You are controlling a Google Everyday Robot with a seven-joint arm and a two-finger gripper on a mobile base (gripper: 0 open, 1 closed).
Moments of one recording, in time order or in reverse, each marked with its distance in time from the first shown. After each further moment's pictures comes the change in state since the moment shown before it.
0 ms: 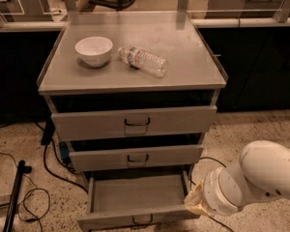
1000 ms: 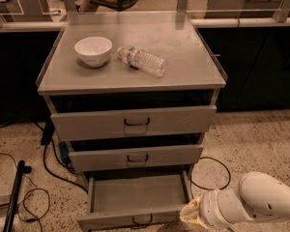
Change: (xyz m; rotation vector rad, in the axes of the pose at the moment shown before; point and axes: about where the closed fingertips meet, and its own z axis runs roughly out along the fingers) arm 0.055 -0.010 0.108 -0.044 -0.193 -0.078
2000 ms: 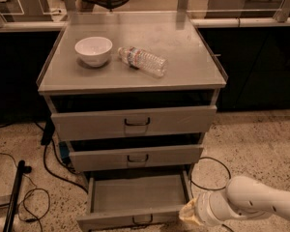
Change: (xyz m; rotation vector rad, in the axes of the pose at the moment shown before) arm 0.054 -0.030 0.058 0.010 0.048 0.107
